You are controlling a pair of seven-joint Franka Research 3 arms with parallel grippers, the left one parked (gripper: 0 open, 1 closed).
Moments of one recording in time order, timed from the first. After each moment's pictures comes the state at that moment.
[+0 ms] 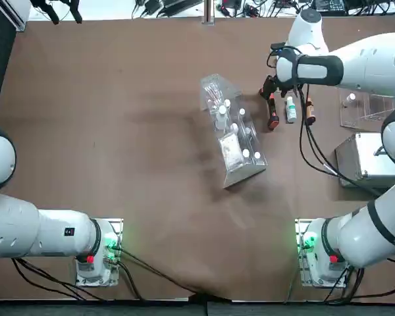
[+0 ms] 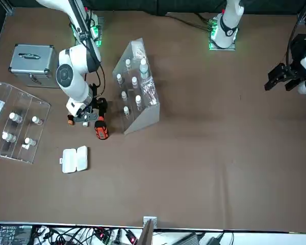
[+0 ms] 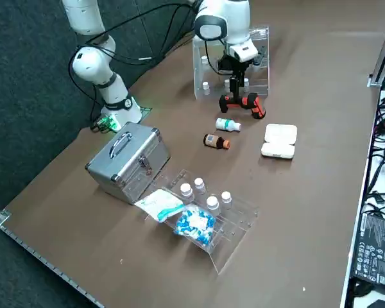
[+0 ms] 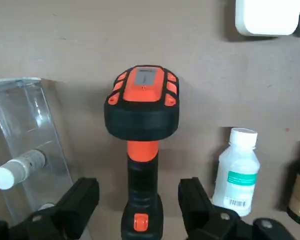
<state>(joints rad) 0.40 0.23 -0.06 -2.18 0.09 2.37 0.16</state>
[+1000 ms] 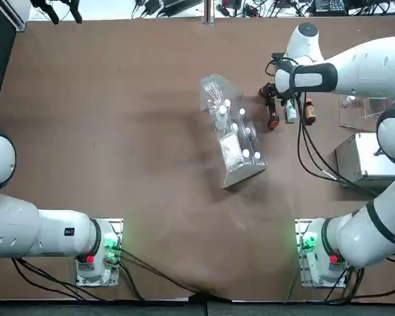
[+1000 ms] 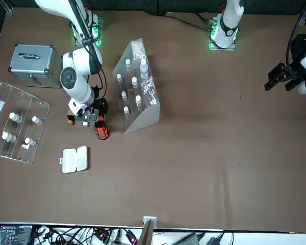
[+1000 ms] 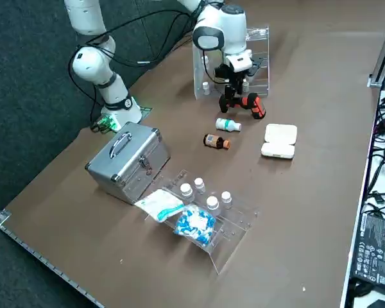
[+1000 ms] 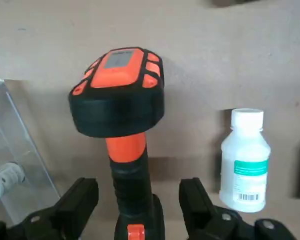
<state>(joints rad) 0.40 0.26 -0.06 -2.24 0.09 2.46 0.28</state>
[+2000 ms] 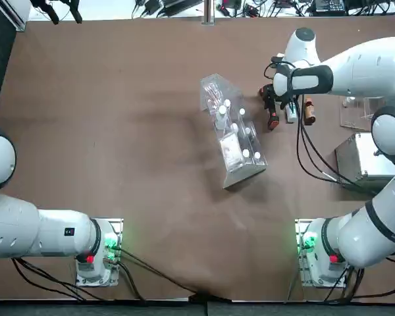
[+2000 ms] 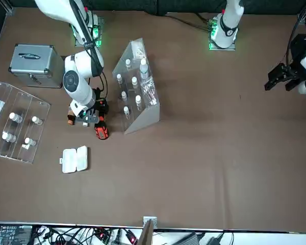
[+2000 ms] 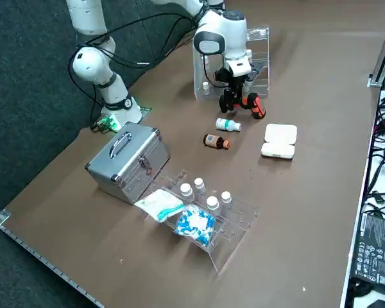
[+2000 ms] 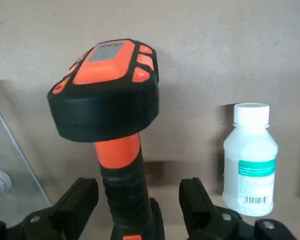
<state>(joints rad) 0.40 0.30 -0.07 -2.24 0.09 2.48 0.31</state>
